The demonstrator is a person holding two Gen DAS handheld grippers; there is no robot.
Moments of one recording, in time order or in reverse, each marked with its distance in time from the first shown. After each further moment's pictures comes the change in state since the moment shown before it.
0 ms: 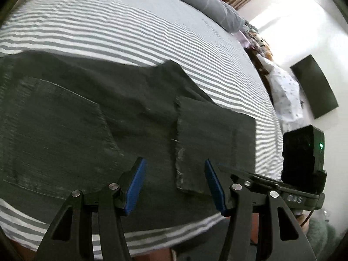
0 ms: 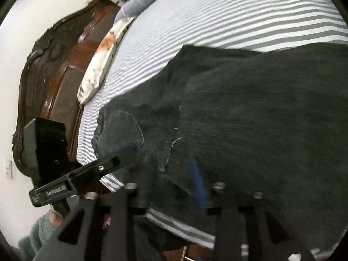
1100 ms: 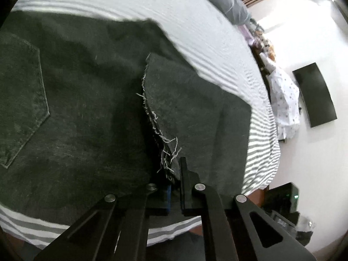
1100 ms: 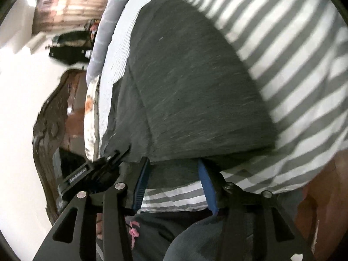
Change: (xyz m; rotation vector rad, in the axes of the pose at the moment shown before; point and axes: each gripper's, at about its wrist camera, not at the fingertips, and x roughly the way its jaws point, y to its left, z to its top) left arm 0.042 -0.035 -0.019 -0.112 0.023 -0.037; right arm -0.059 -0.122 -0.080 0.518 -0.209 0.113
